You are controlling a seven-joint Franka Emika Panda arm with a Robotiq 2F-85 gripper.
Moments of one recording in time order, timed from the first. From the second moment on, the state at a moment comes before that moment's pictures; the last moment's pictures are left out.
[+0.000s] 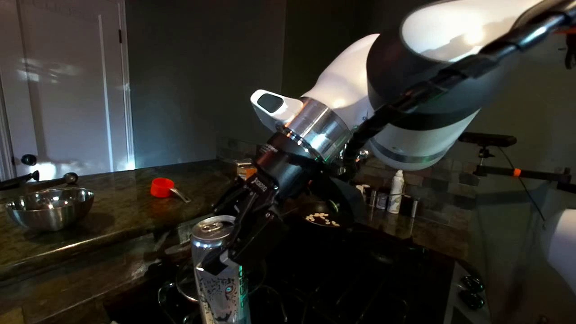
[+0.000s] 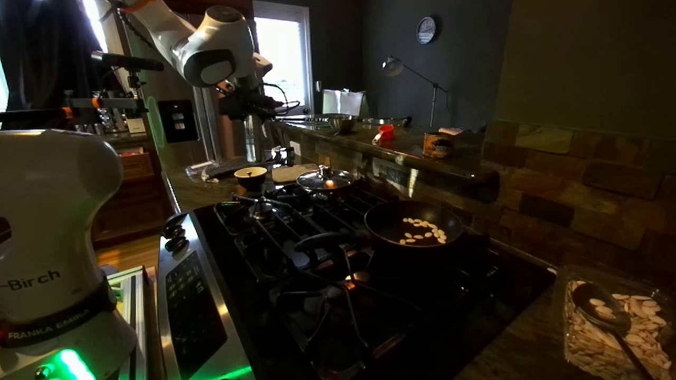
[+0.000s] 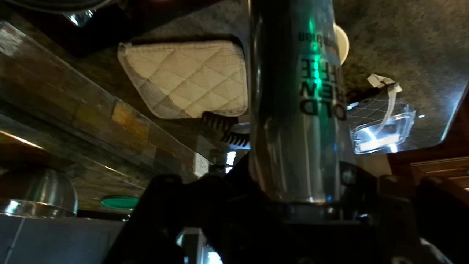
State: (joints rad) arm 1.23 -0.36 -0.59 -2.52 0.47 2.84 -0.99
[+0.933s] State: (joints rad) arm 1.53 -0.41 -0.84 -2.50 0.64 2.74 -1.38
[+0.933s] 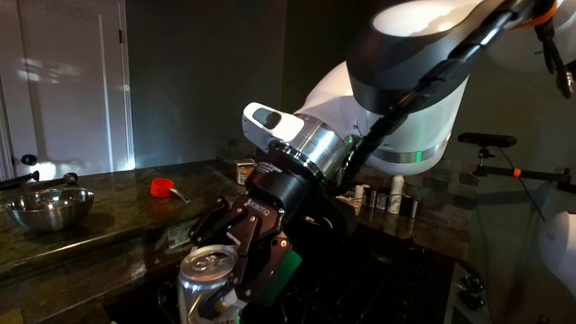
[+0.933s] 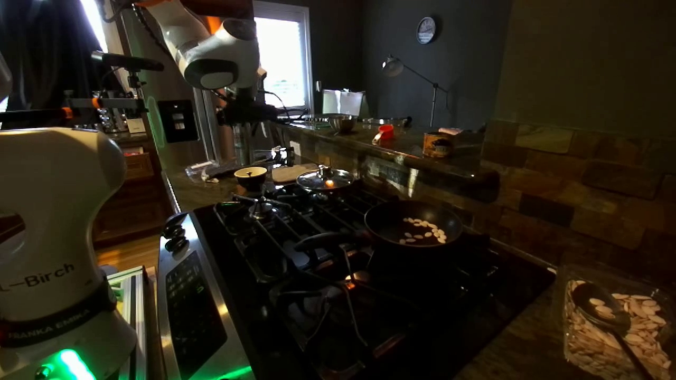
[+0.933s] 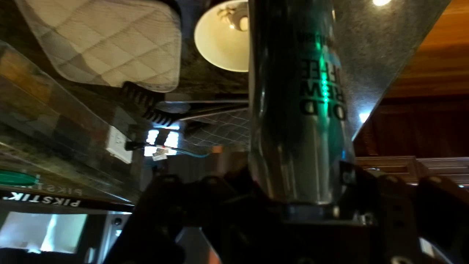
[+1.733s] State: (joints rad) arm 1.95 -0.37 -1.19 -2.48 0.70 2.51 -1.87
